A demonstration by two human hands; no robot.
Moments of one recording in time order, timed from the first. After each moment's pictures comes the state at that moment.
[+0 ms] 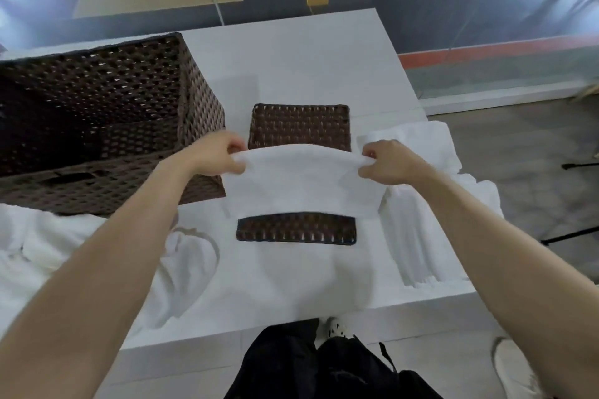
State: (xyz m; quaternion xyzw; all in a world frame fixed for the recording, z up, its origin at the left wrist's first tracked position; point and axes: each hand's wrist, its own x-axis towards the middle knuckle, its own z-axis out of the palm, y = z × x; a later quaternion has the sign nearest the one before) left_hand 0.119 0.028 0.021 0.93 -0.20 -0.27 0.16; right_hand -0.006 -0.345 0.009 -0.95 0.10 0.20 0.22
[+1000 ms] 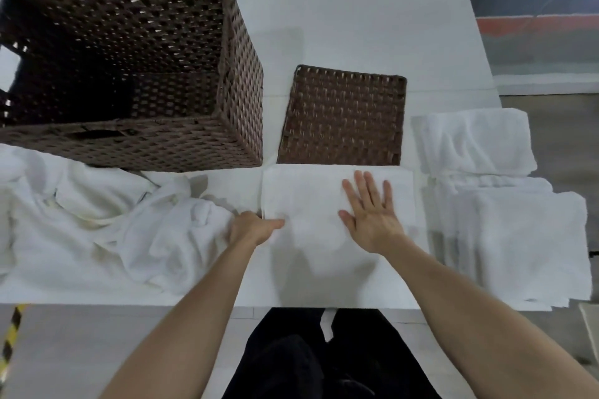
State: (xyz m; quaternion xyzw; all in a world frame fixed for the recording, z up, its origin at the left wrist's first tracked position) left_hand -0.035 0.059 -0.157 0.85 0.28 -0.36 0.25; right_hand -0.082 -0.241 -0.203 -0.99 -0.08 0.14 0.03
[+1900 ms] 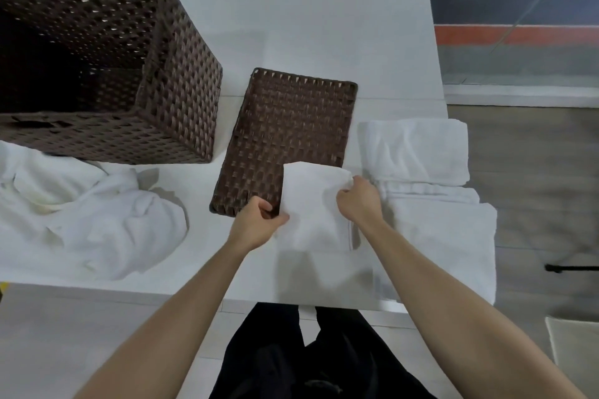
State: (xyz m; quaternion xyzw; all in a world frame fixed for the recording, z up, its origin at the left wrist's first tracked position) left_hand -0.066 -0.087 -0.105 0.86 0.20 -0.31 0.36; right_hand -0.041 -0.327 -0.108 -0.87 0.27 0.22 0.36
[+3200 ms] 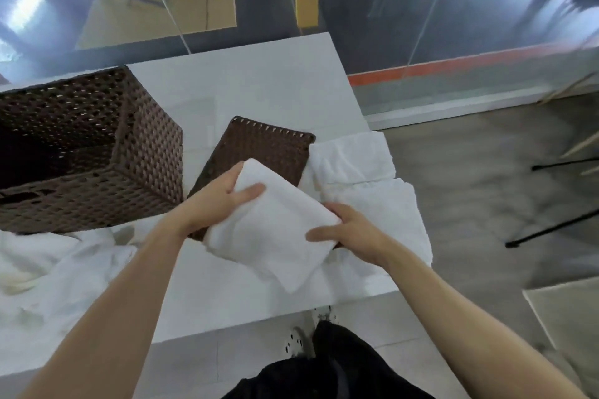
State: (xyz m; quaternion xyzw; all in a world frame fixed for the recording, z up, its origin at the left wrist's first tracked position) left_hand -0.034 -0.111 0.080 0.84 -0.12 -0.32 0.43; right_hand -0.158 -0.377 0.028 -0.67 0.15 0.25 0.68
